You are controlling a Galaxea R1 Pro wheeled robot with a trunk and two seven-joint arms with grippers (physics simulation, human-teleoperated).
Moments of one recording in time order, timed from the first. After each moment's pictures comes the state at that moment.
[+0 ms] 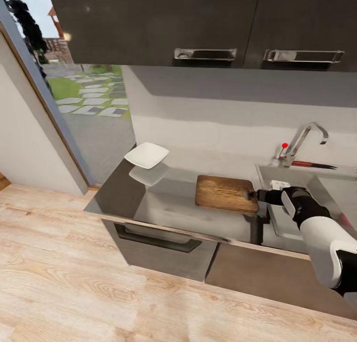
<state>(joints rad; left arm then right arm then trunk) -0.01 -0.01 0.01 -0.35 0.00 -0.35 0.16 -1.15 -0.24 -0.23 -0.43 0.09 0.57 0.25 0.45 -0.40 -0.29</state>
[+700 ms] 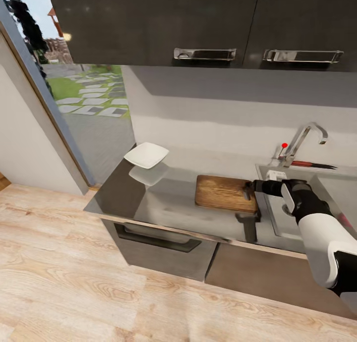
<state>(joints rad) -0.01 -0.02 0.01 -0.35 0.00 -0.35 0.16 -1.15 -0.22 -0.23 -0.55 0.10 0.57 0.36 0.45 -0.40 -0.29</state>
